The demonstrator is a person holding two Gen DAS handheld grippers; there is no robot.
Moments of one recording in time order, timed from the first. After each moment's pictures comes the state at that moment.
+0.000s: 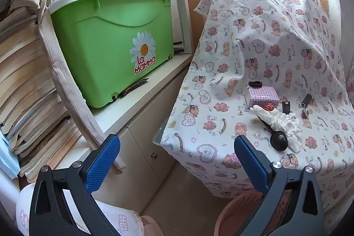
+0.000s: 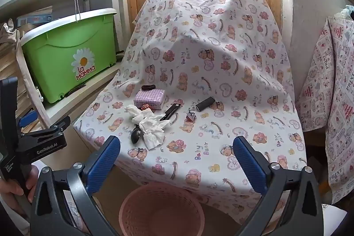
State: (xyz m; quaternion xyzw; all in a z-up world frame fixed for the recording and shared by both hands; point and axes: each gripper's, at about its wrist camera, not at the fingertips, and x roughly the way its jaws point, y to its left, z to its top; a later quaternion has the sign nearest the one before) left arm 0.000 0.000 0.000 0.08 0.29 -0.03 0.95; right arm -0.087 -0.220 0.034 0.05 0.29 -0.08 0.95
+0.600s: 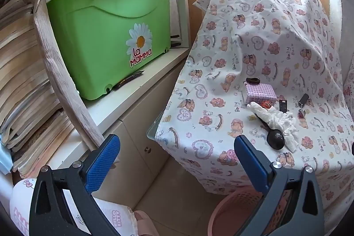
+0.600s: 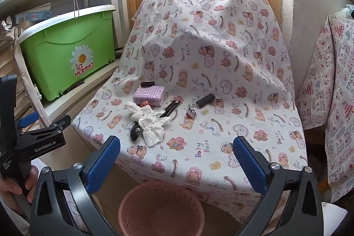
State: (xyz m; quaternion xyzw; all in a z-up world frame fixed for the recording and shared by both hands) left arm 0.005 0.003 -0.006 0.06 0.31 -0.04 0.95; right arm -0.083 -0.217 0.031 0.04 0.30 -0.09 0.95
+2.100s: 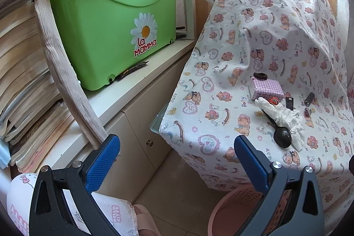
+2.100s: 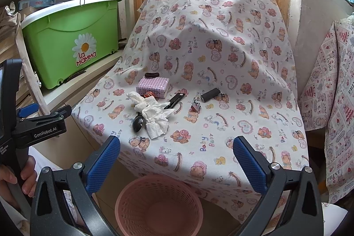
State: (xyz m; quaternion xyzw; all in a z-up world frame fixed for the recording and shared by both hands) left arm 0.010 0.007 -0.012 0.05 0.33 -0.02 0.94; right arm -0.079 -0.207 0.023 0.02 0.31 -0.08 0.95
